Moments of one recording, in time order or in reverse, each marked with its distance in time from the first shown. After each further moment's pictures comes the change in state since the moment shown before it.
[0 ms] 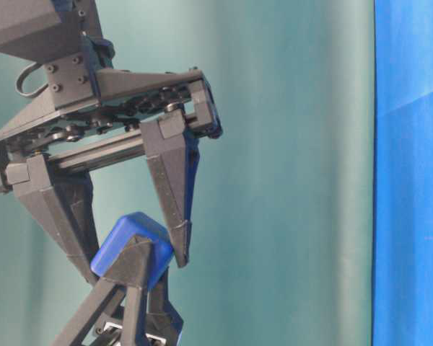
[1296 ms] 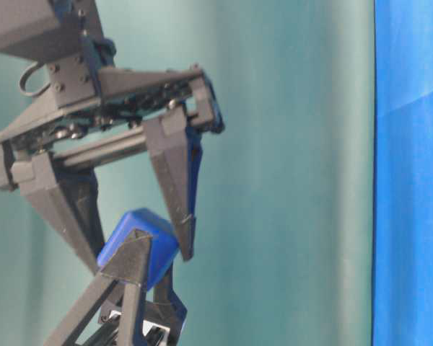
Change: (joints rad) left arm -0.006 0.021 -0.023 -0.005 0.020 0.005; right arm 0.005 -0.018 0.021 0.020 0.028 0.002
